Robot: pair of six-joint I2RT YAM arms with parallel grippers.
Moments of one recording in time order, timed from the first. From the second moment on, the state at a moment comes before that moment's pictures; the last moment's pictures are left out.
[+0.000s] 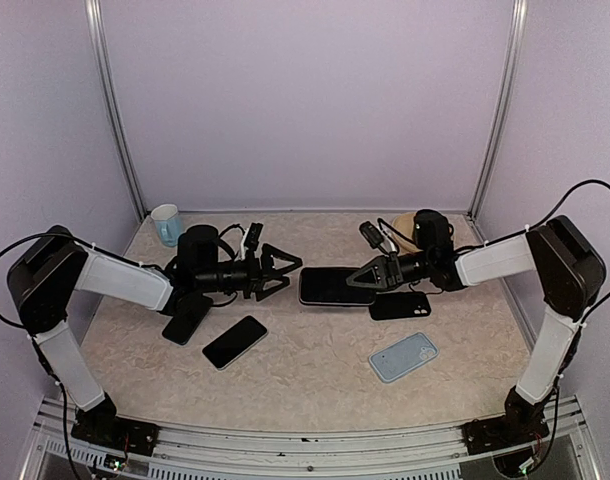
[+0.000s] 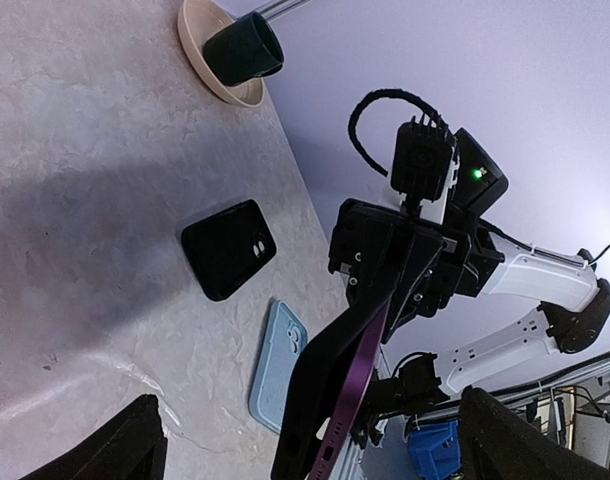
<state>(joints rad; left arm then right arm) -0.65 1.73 0.81 0.72 0.61 -0.98 0.46 1.81 0.93 0.46 -1.24 0.55</state>
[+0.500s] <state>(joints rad) -0.67 1.72 0.84 0.66 0.60 -0.92 0.46 1.79 0.92 0.44 -1.24 0.53</state>
